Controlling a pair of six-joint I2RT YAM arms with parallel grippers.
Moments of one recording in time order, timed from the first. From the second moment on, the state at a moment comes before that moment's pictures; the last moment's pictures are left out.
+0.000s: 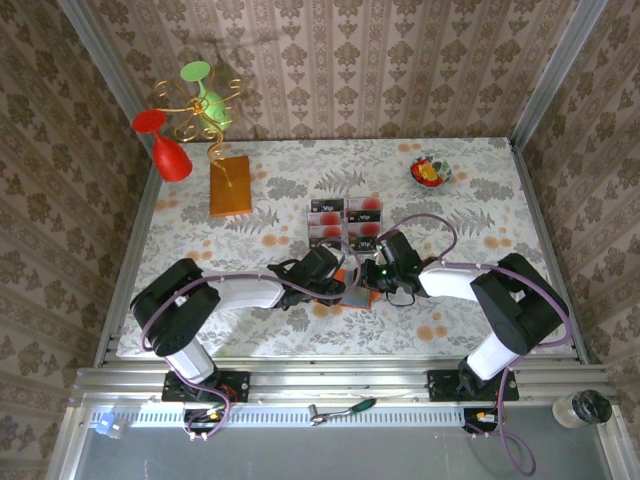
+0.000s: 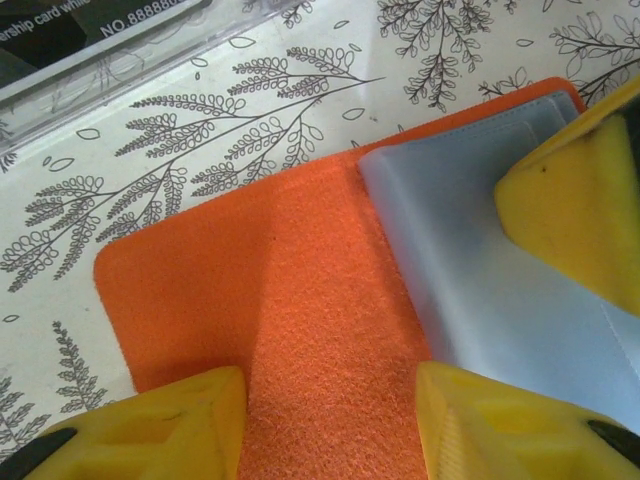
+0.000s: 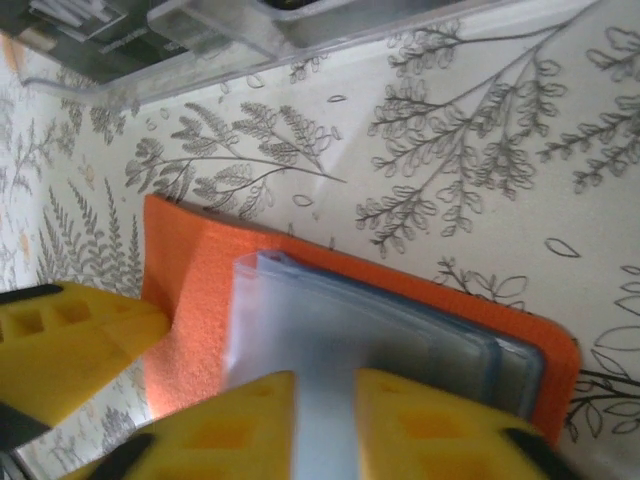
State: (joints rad) left arm -0.97 1.66 0.79 -0.09 -0.05 -0.38; right arm 0.54 1.59 0.65 0.05 -0.32 0.79
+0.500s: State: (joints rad) left arm -0.97 1.66 0.79 -0.07 -0.07 -0.38; right arm 0.54 1.53 0.65 0.00 -0.30 0.78
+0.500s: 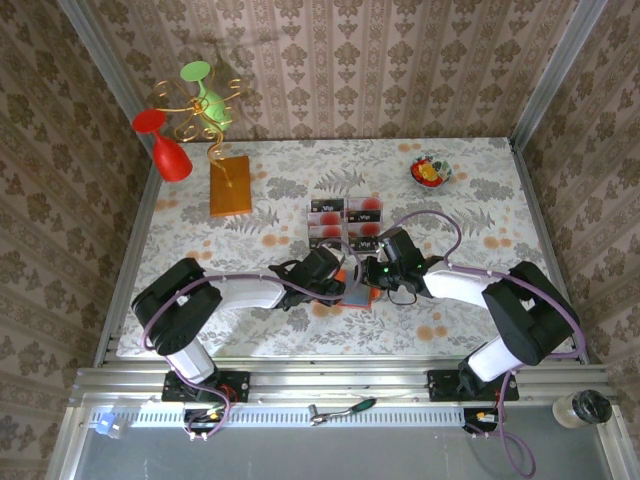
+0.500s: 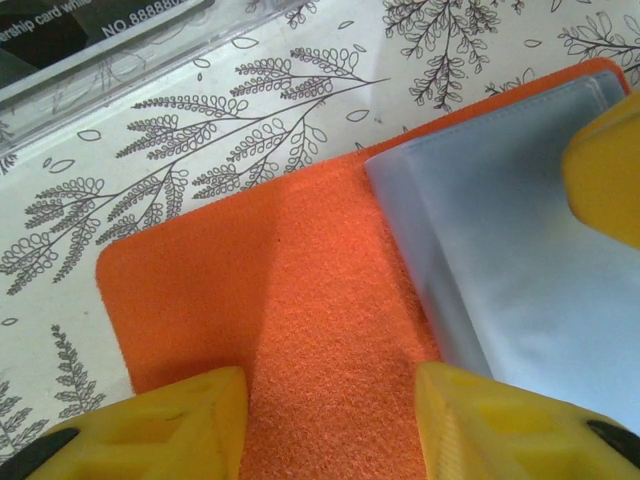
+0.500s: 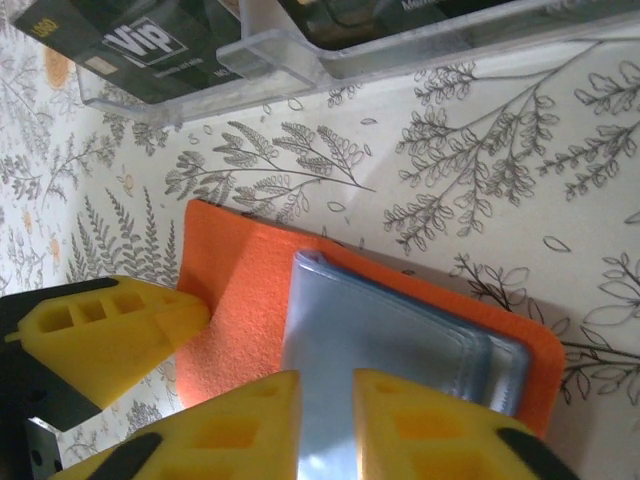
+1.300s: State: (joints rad) left arm -0.97 1.60 0.69 0.03 -0.07 -0.40; right arm 0.58 1.64 0.67 0.05 -0.30 0.79
